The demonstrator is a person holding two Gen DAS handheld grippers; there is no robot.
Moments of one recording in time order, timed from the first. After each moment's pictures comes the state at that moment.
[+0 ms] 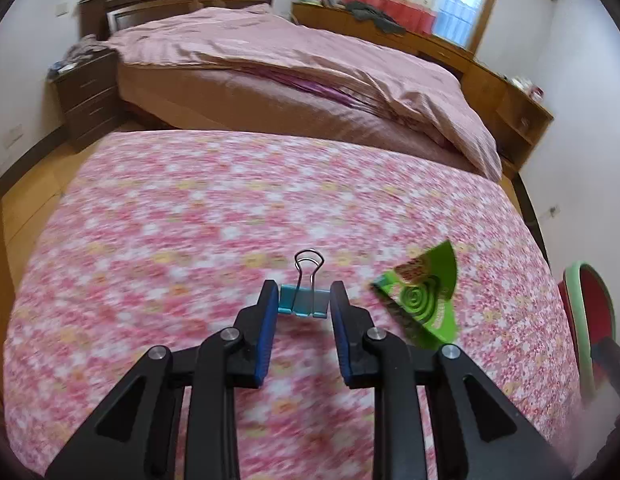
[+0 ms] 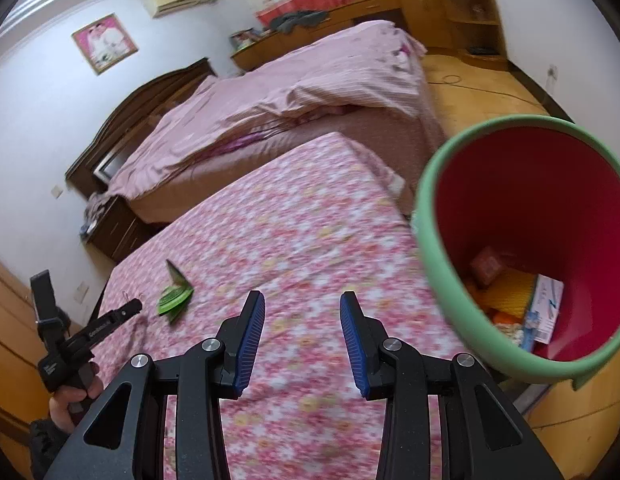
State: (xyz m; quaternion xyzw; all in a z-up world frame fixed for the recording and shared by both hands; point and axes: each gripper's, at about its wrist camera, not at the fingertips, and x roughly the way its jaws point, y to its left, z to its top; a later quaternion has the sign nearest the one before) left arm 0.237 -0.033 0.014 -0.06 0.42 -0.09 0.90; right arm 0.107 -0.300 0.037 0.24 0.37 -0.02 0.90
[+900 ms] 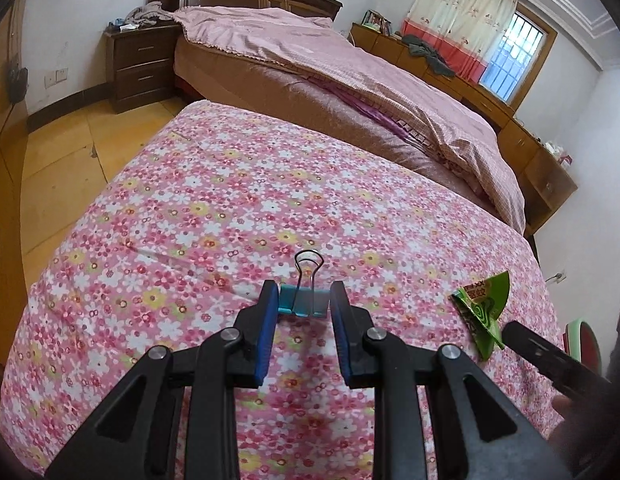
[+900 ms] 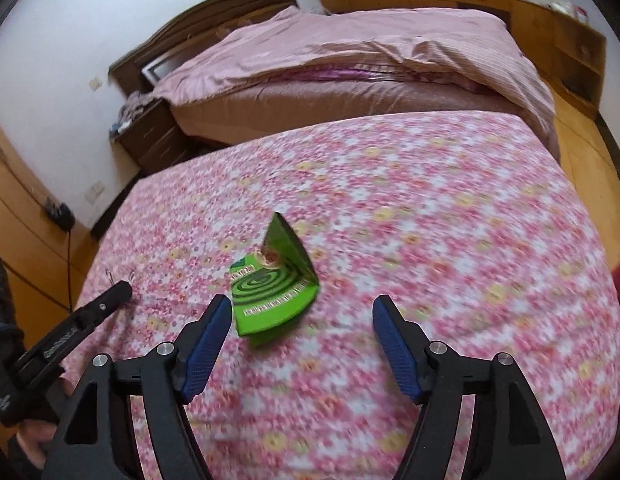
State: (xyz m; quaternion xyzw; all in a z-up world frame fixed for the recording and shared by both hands) left arm 0.220 0.044 -0.004 -0.16 0.40 -0.03 0.90; right arm 0.233 -0.163 0.000 0.10 0.44 0.09 0.89
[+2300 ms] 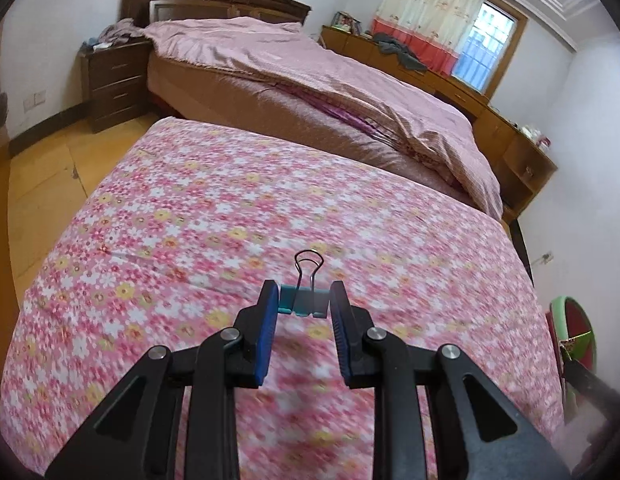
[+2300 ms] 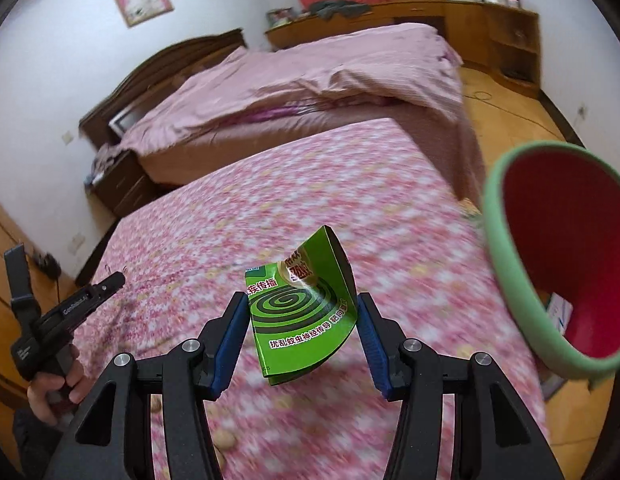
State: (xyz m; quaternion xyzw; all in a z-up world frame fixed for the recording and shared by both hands) left arm 0.199 0.008 0.018 -0.13 0.39 -0.08 0.91; right arm 0.102 -0.261 0.037 0.18 0.38 0.00 0.91
